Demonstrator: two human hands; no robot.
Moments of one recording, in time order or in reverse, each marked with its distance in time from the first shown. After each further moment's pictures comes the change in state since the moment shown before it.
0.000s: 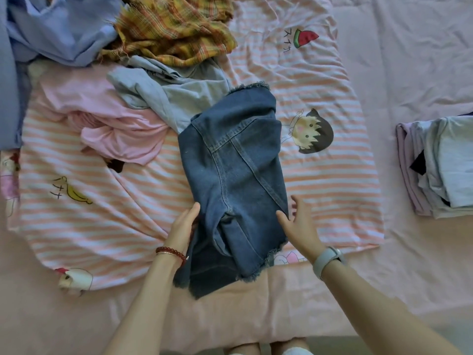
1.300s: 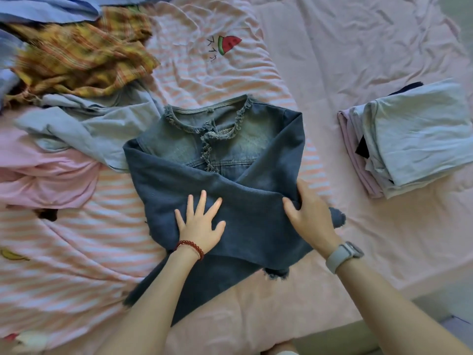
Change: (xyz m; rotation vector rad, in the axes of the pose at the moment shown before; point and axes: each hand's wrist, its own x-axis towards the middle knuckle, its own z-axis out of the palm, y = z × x) left_hand 0.023 -0.007 0.132 1.579 -0.152 0.427; right_hand 0.016 0.015 -0.119 -0.231 0.244 -0.204
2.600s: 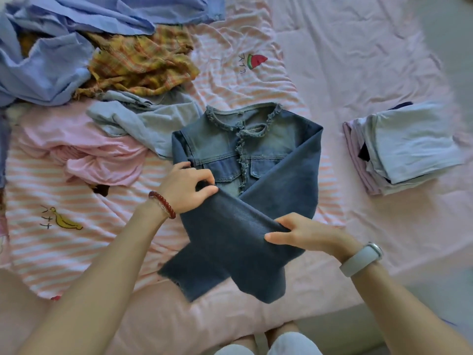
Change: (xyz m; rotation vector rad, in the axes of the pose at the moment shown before) left_hand -0.051 -0.067 -0.139 -0.097 0.282 0.523; right_hand -0.074 -0.103 -0.016 -0.027 -0.867 0.017
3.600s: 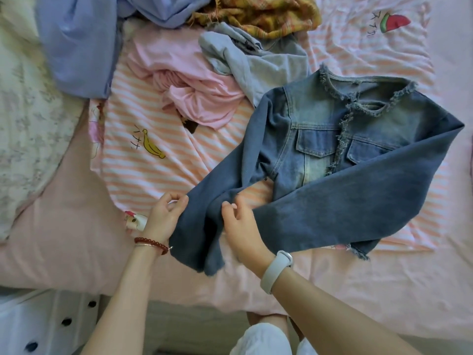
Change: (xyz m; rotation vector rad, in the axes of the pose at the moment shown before) left_hand -0.217 -0.082 0.039 -1.016 0.485 -1.042; right_hand 0.104 -0.127 0.210 0.724 0.226 -0.227
